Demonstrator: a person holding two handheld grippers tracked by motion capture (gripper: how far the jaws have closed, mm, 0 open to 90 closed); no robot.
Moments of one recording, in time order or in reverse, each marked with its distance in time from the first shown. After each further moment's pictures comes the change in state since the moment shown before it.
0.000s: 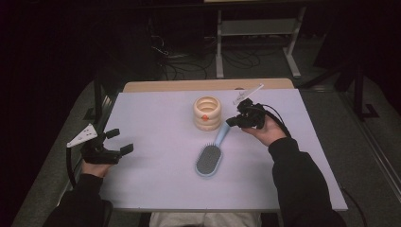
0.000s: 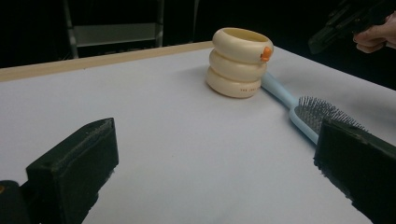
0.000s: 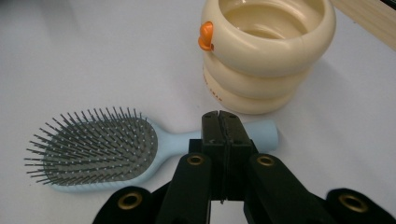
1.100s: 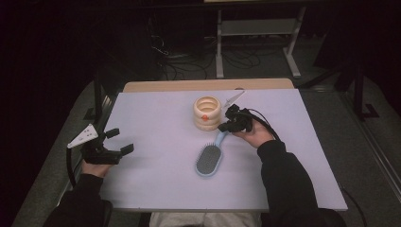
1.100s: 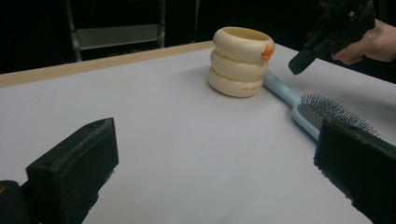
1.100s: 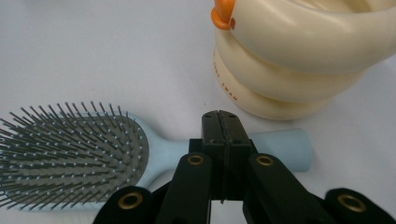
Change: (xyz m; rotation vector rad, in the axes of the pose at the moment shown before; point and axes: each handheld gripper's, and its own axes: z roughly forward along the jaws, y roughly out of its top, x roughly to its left) left arm -0.002 0.001 0.000 0.010 0.009 0.026; right arm -0.001 0.000 0.050 0.073 0.032 -0.050
